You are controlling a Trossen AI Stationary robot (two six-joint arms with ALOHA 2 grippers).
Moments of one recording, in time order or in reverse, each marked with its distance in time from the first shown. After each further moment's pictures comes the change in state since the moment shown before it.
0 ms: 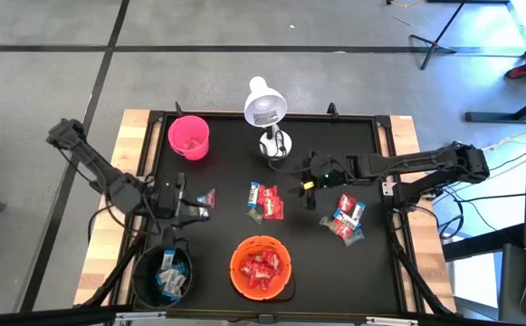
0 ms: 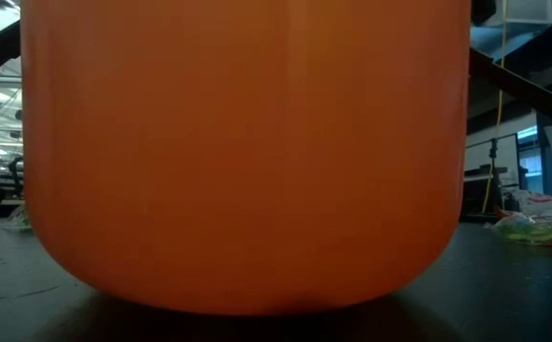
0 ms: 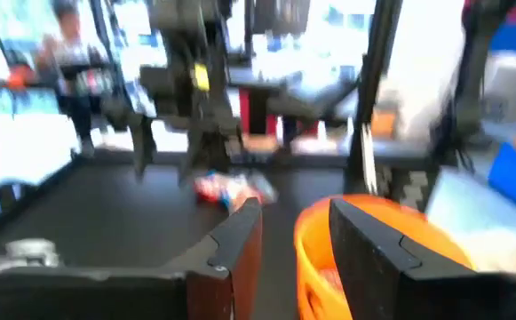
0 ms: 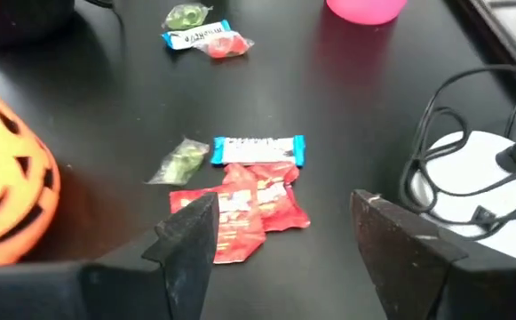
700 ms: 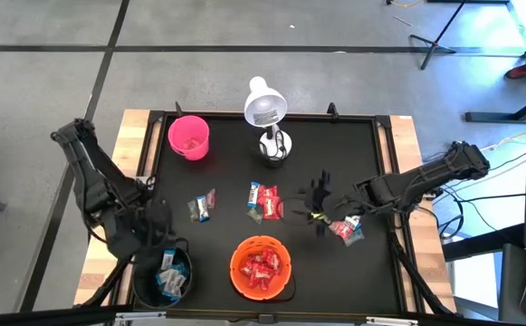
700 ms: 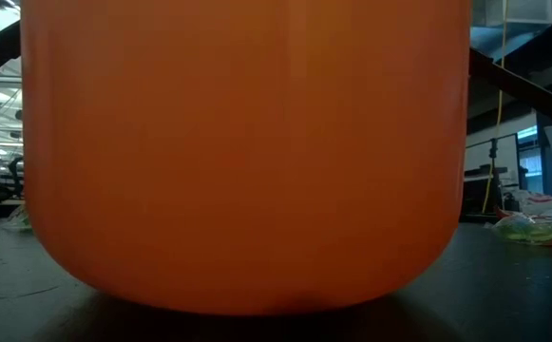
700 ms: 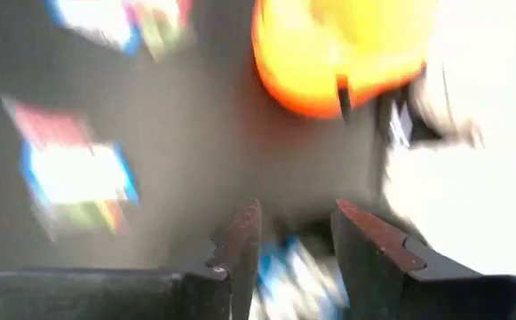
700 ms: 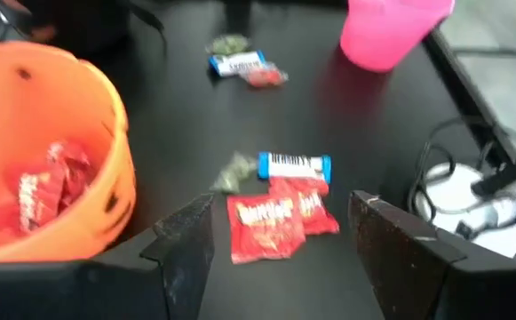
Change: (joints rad) left arm -0.251 0.308 0.597 -1.209 0.225 -0.983; right arm 0.358 -0.001 0.213 -0.264 0.358 0.145
